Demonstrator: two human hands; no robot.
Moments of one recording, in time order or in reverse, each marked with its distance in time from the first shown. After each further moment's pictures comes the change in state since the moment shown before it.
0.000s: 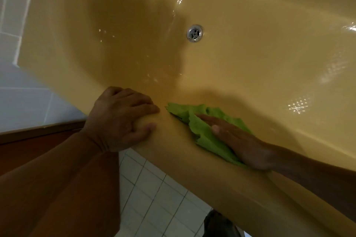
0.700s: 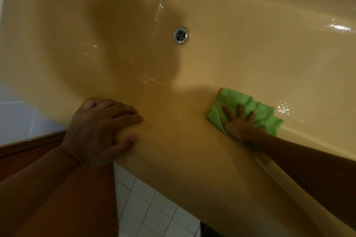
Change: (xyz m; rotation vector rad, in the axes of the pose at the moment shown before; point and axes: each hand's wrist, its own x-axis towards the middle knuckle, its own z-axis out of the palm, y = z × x) left_hand 0.004 0.000 -0.003 -0.036 -0.007 -0.012; right_hand 0.052 0.101 -0.028 -0.264 0.133 0.829
